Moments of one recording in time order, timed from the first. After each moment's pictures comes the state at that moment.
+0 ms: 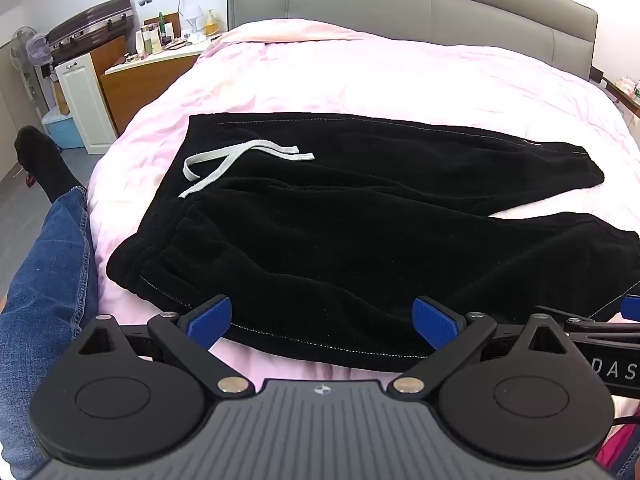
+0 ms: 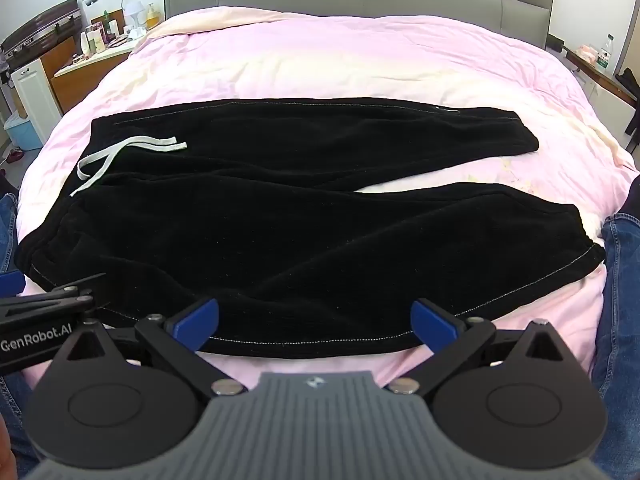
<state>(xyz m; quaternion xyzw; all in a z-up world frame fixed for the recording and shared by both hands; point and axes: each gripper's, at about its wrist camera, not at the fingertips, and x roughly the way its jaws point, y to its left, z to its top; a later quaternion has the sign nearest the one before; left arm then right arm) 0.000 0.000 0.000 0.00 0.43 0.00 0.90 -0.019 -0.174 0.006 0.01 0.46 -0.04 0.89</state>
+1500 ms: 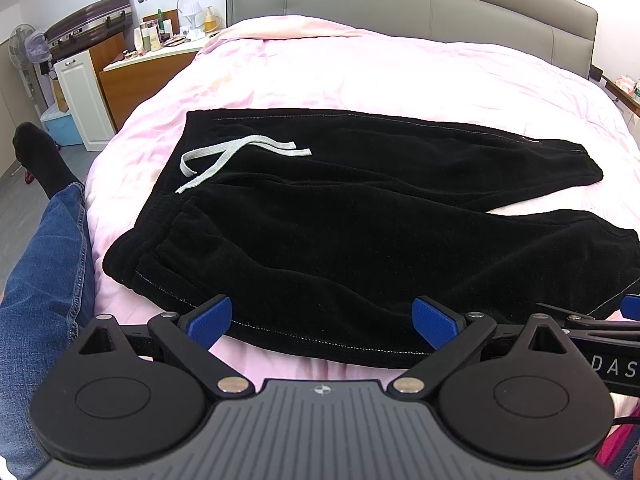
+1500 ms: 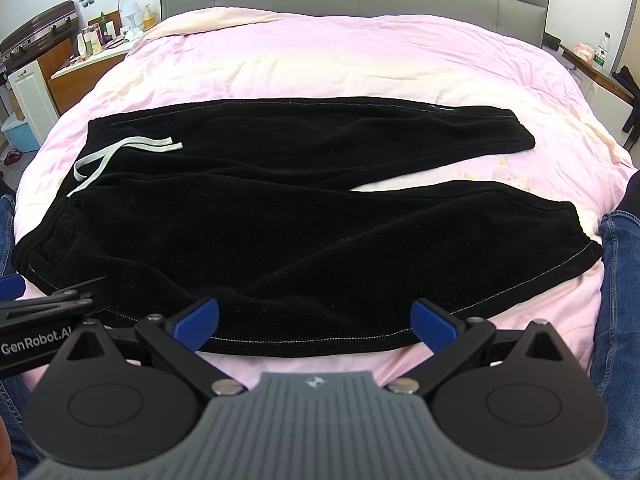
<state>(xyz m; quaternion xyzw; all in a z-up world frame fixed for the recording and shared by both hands) 0.001 -0.002 -0.007 0.00 0.43 0.00 0.90 -0.018 -0.173 0.006 0.01 0.46 -0.04 0.89</state>
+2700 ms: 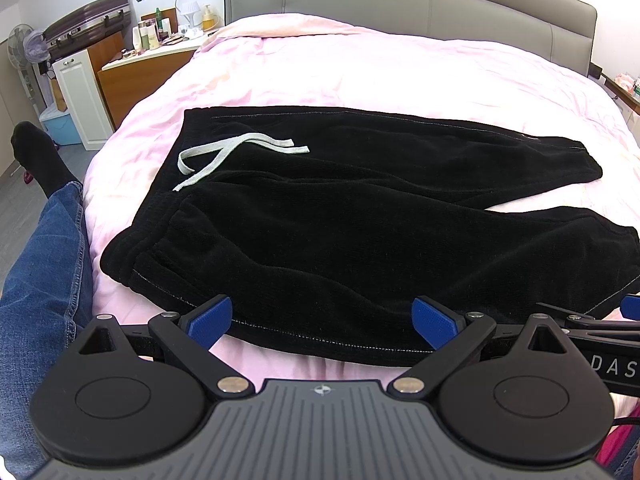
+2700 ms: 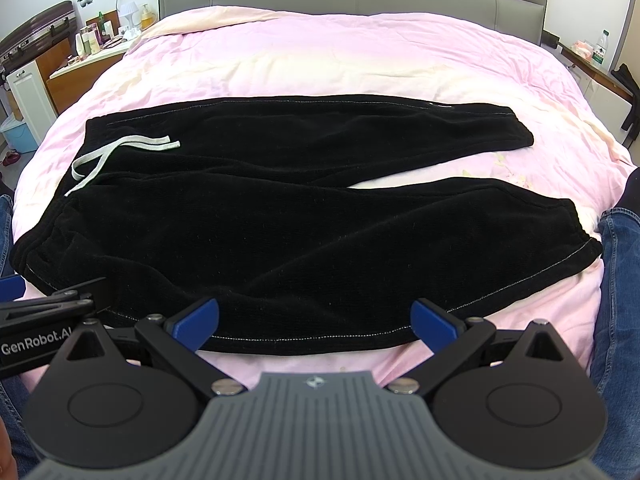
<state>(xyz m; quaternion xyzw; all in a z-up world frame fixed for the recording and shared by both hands) 0.001 -0.004 -0.008 0.00 0.43 0.00 0.90 -0.019 -0.174 0.004 0.01 0.46 -0.04 0.89</state>
